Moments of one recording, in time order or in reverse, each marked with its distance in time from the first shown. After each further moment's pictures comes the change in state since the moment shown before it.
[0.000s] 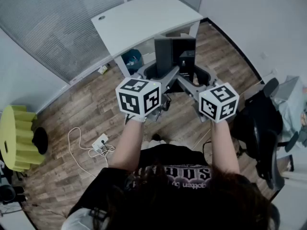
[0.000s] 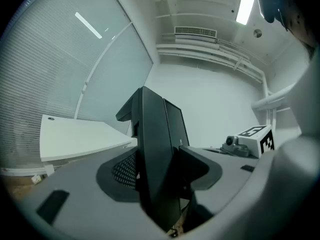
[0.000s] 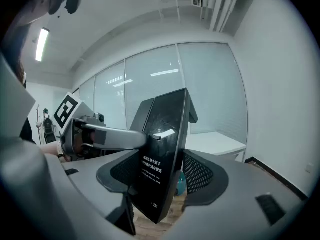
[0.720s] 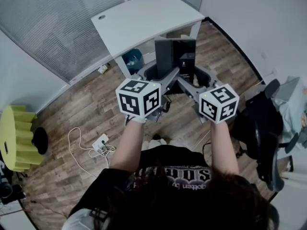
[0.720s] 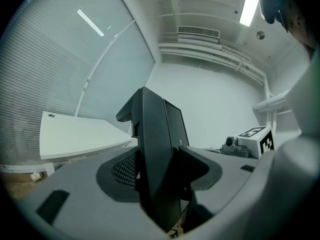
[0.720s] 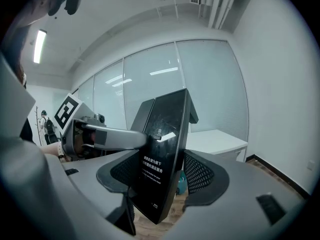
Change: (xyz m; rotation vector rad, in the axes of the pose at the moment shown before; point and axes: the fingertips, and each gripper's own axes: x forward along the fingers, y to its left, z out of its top) left arm 0.006 0.005 -0.006 -0.015 0.010 -0.007; right arm 0.006 -0.004 -0.006 0.016 0.006 0.007
